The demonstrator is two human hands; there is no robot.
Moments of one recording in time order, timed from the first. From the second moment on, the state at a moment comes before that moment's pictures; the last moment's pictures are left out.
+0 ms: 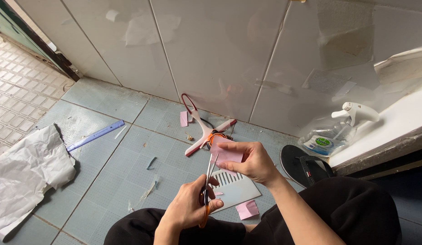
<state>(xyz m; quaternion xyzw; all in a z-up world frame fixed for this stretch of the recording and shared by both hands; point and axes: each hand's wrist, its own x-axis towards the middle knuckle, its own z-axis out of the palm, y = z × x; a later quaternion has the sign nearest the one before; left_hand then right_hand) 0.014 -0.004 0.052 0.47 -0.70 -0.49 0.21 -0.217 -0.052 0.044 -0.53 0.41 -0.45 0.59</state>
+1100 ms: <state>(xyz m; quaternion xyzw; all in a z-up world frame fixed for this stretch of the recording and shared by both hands) 0.015 0.001 0.046 0.47 -0.63 -0.58 0.22 -0.223 -0.052 0.031 -0.56 0.40 -0.44 0.57</state>
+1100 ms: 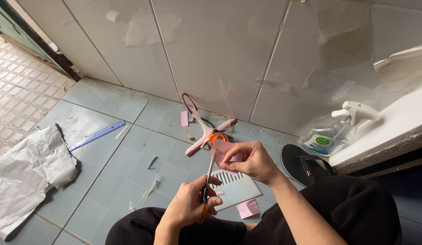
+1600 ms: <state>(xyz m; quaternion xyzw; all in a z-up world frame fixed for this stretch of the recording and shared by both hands) 0.018 0.001 0.057 0.47 -0.64 -0.58 0.20 -0.220 -0.050 0.044 -0.57 0.40 -0.40 0.59</state>
